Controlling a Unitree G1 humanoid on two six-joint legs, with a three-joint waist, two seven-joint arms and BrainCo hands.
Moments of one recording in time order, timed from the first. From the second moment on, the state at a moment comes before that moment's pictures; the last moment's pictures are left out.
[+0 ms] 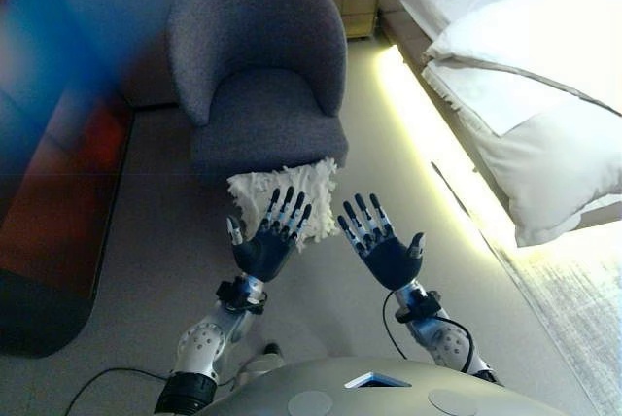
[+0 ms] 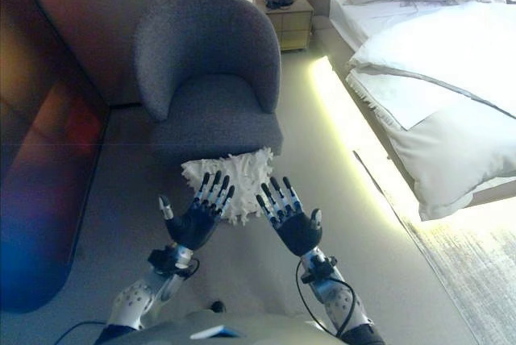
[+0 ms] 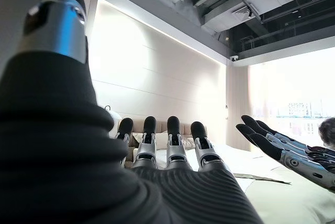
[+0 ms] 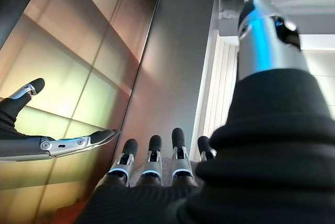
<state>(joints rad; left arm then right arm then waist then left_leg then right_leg) 0.23 0.18 -0.13 0.21 -1.61 0.41 -0.60 0.22 -0.18 0.29 0.25 1.40 0.15 0.78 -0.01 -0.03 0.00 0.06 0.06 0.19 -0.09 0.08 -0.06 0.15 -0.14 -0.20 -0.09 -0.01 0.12</state>
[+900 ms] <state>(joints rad) 0.31 0.37 -0.10 0.17 -0.69 -0.08 -0.07 0.29 -0.32 0.24 0.24 0.65 -0.12 0.07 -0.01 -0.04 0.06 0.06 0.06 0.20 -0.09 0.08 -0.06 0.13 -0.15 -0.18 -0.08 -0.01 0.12</state>
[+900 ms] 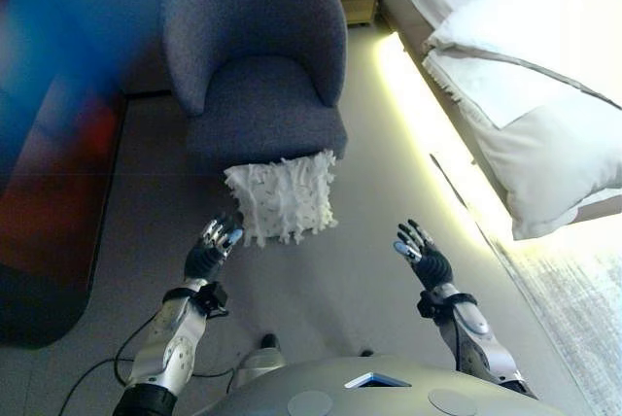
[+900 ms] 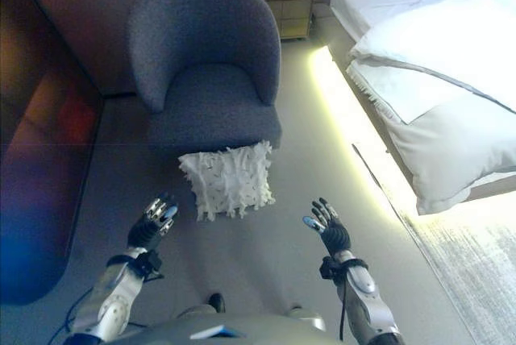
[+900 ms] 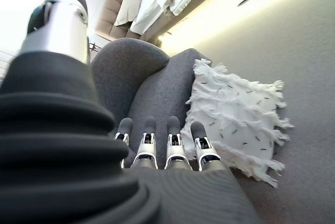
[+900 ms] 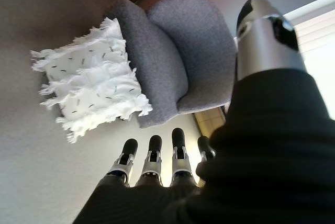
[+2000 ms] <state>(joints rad) 0.26 0.42 -0.14 0.22 -0.73 -0.08 -0.09 0.32 -0.29 0.23 0.26 0.71 -0.13 0.08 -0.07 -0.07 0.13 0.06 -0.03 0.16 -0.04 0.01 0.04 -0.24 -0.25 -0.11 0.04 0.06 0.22</state>
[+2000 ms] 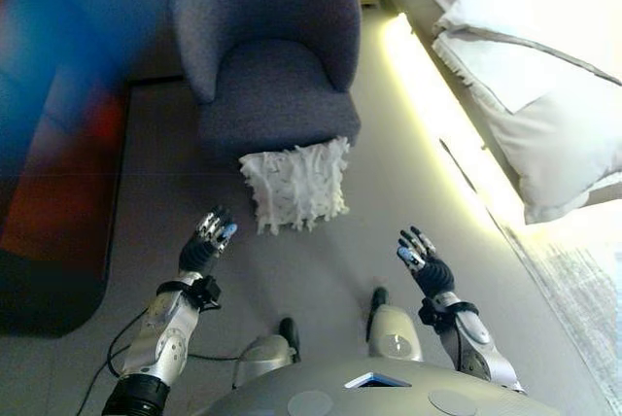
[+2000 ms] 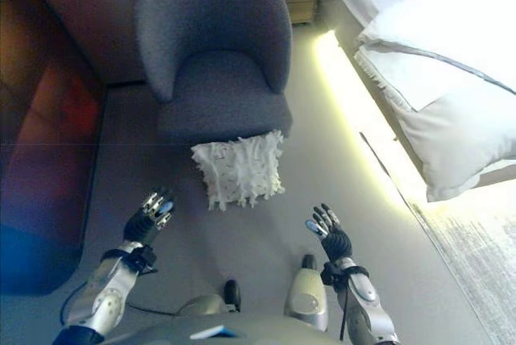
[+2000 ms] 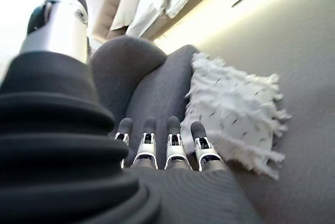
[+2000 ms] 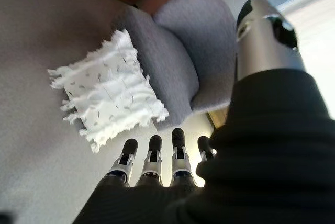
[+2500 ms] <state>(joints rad) 0.30 0.40 -0.13 0.20 -0.74 -0.08 -0.08 0.31 -0.36 0.25 0.28 0.65 -0.09 0.15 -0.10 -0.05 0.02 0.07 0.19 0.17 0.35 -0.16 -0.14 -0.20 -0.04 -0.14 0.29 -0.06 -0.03</state>
